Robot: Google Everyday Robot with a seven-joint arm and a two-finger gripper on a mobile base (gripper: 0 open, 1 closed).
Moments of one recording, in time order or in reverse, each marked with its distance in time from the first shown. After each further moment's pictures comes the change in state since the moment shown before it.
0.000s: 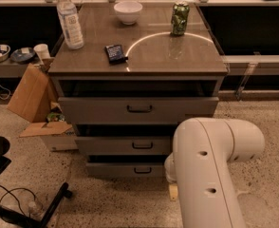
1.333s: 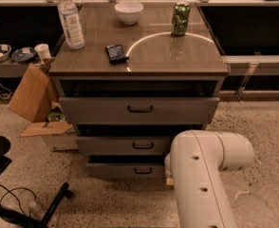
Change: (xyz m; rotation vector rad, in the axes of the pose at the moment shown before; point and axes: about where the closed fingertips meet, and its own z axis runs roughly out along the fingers) arm -0.005 -0.056 0.056 0.084 -0.054 0.032
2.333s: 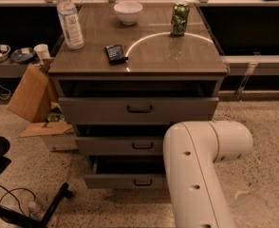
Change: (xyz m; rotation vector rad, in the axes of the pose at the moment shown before) arm 0.033 -0.002 -0.035 0.024 0.113 -0.030
